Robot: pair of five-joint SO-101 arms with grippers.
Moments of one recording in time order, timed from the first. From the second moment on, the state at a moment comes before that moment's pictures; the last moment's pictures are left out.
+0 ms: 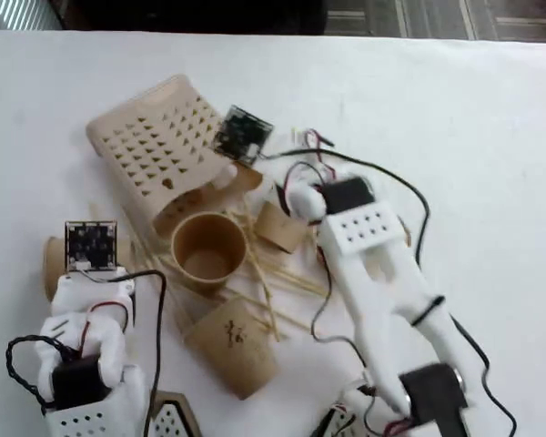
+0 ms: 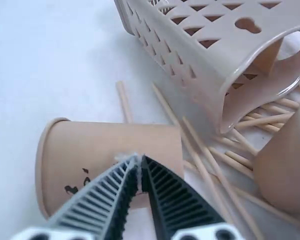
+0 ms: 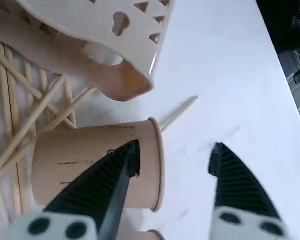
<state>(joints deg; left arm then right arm) -18.3 -104.0 86.9 68.1 -11.9 -22.2 -13.8 21.8 49.5 47.7</state>
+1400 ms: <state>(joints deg) -18.3 -104.0 86.9 67.6 -11.9 -27.0 12.8 -7.3 36.6 37.8</state>
